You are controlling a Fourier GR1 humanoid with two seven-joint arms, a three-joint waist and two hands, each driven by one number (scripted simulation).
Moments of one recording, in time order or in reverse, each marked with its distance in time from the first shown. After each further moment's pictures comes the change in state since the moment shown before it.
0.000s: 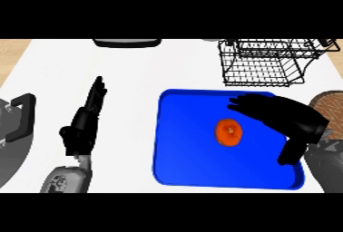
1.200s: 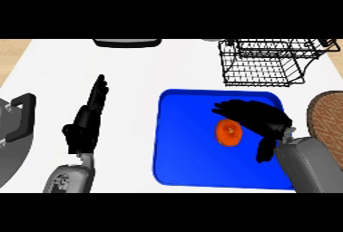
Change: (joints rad) left arm -0.012 -0.033 0.016 -0.003 -0.029 -0.010 0.012; right arm -0.026 0.144 0.036 0.195 0.155 -0.064 -0.031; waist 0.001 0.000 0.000
